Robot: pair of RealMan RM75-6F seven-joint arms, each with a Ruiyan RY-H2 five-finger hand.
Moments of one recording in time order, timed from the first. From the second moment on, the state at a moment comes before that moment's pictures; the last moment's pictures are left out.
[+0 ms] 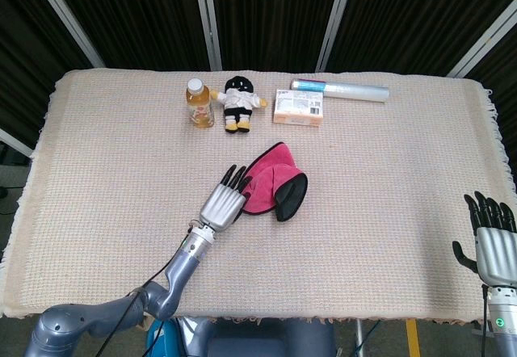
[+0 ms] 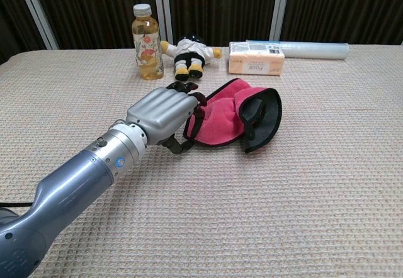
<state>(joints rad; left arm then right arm) -0.80 -2.09 -0.24 -0.91 1.42 1.06 0.42 0.10 -1.10 0.12 -1.65 -1.33 1.39 -0.16</state>
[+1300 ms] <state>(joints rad) -1.15 -1.90 -0.63 -1.26 1.15 0.92 0.72 0.22 -1.10 0.21 -1.89 -1.29 1.31 -0.17</state>
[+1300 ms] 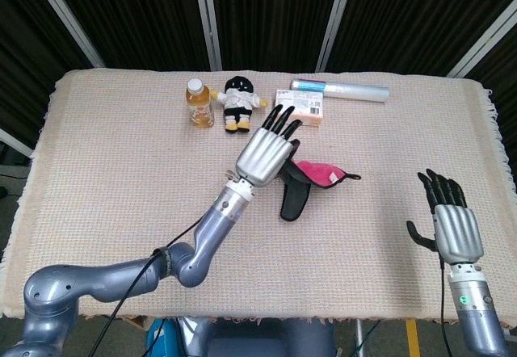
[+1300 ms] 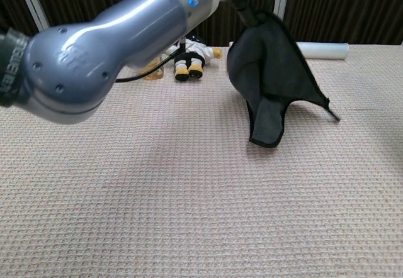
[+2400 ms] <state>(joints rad) -1.49 -1.94 -0.69 -1.09 0.91 0.91 0.77 0.44 -1.35 0.29 -1.85 -0.91 1.14 -0.23</state>
